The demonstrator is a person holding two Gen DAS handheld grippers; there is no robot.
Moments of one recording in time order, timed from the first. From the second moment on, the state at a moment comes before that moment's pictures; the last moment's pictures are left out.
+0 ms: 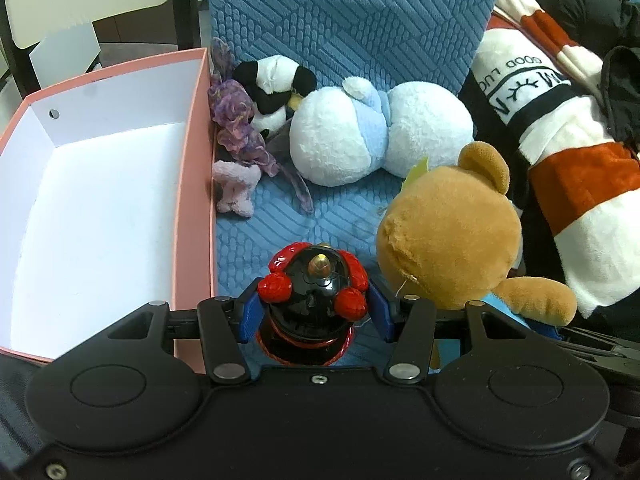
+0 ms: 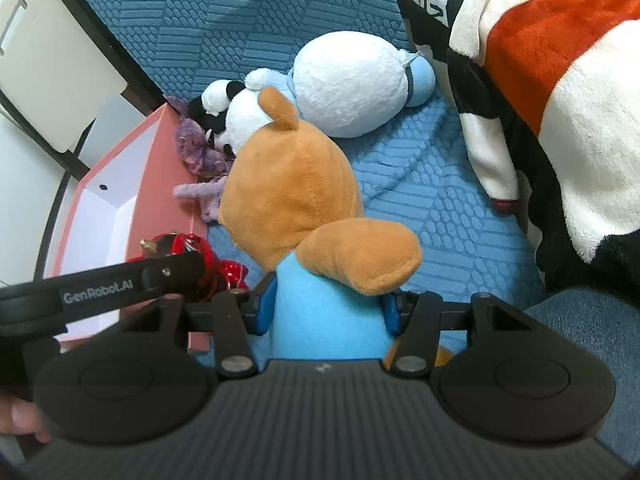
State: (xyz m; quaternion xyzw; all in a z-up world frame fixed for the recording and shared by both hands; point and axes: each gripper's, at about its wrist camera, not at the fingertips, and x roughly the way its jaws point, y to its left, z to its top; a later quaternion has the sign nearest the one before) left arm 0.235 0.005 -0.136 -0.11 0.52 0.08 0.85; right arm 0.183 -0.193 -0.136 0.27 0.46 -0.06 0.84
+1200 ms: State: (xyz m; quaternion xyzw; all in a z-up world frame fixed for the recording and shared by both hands) left arm 0.217 0.075 -0.047 -0.15 0.46 0.09 0.87; right arm 0.202 -0.149 -0.042 0.26 0.42 -0.02 0.87
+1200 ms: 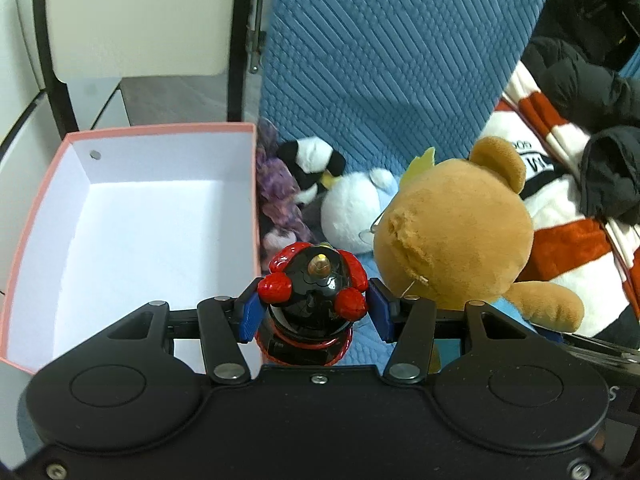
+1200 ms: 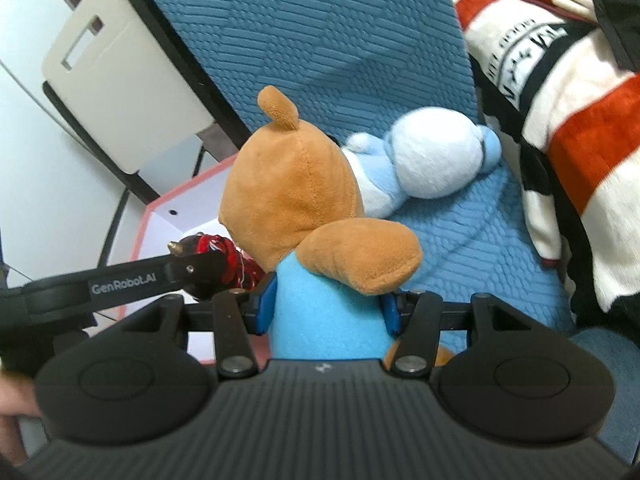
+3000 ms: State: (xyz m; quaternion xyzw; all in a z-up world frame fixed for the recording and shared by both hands) left arm 0.166 0.345 -0.150 -0.24 0.52 0.17 0.81; right arm 0.353 0.078 -0.128 0.17 0.53 0.04 0.83
